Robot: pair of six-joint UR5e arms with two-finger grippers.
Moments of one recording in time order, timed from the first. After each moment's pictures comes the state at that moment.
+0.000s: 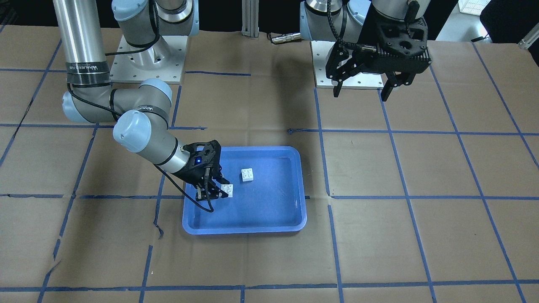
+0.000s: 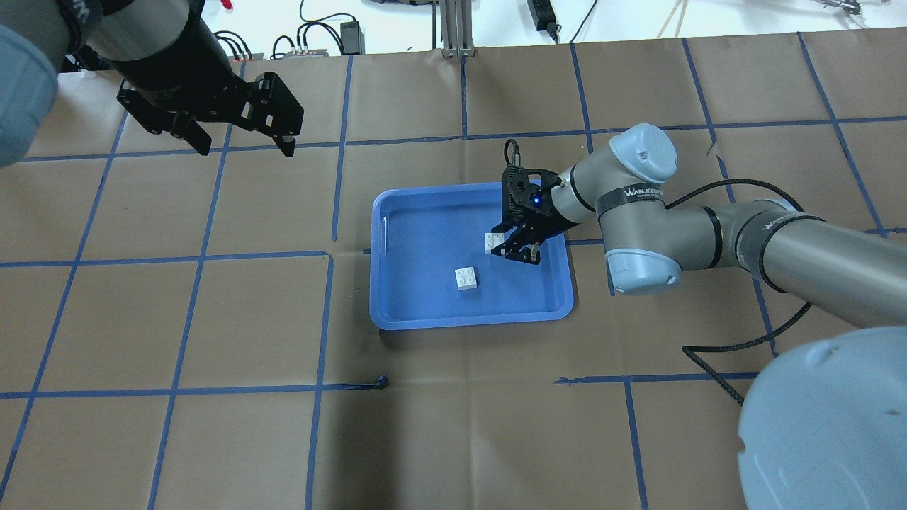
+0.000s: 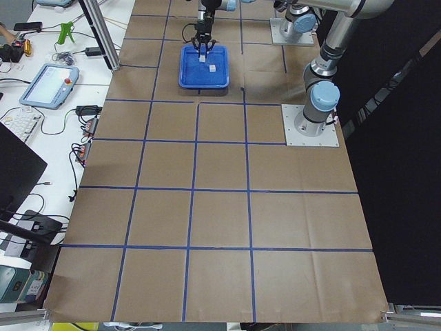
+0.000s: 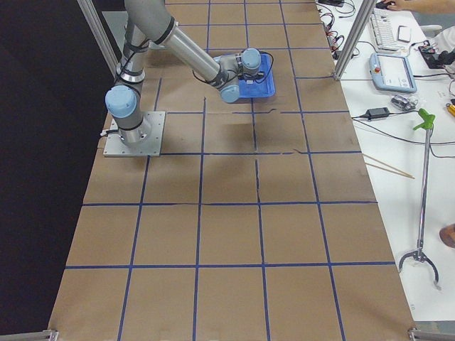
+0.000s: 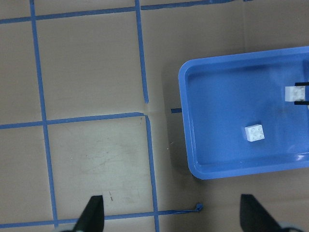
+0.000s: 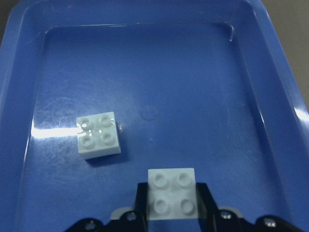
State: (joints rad) left arm -1.62 -1.54 -1.50 -1.57 1.57 0.03; right arm 1.64 -1.14 2.02 -2.59 -1.00 -1.42
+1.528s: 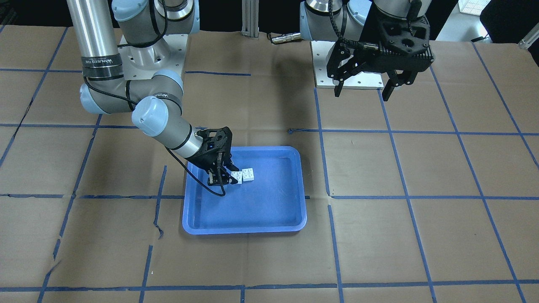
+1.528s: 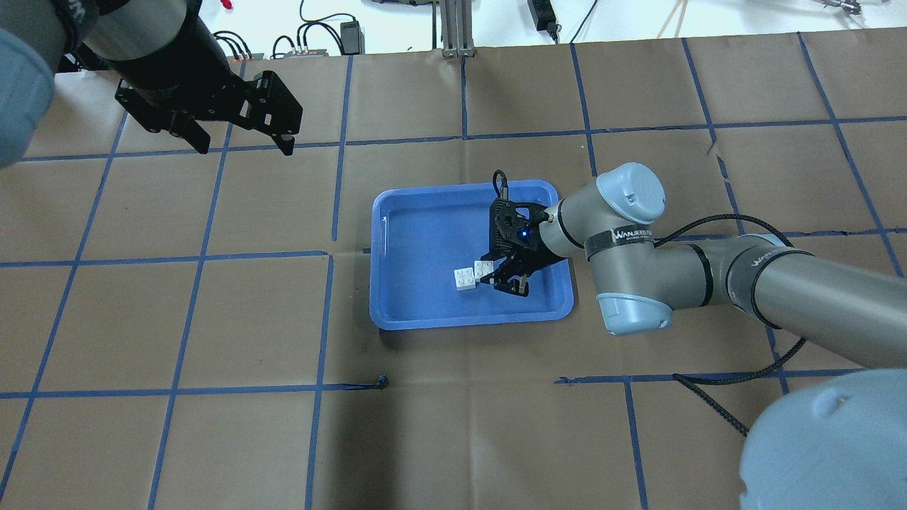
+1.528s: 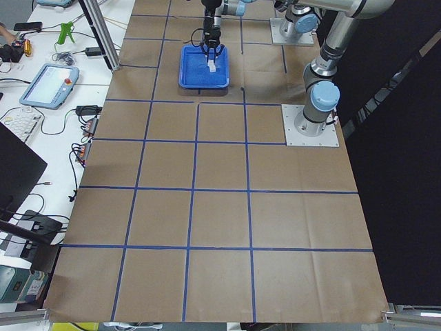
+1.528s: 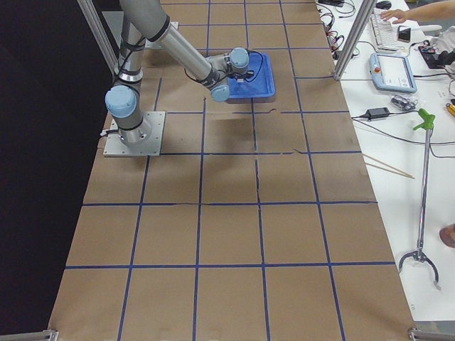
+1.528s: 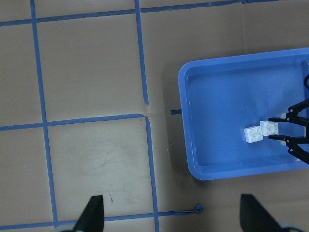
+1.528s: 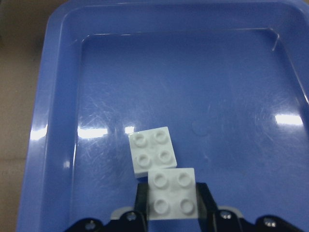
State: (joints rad) left arm -1.62 -1.54 -1.51 -1.57 1.56 0.04; right arm 1.68 -1.16 2.12 -2.68 -1.00 -1.38
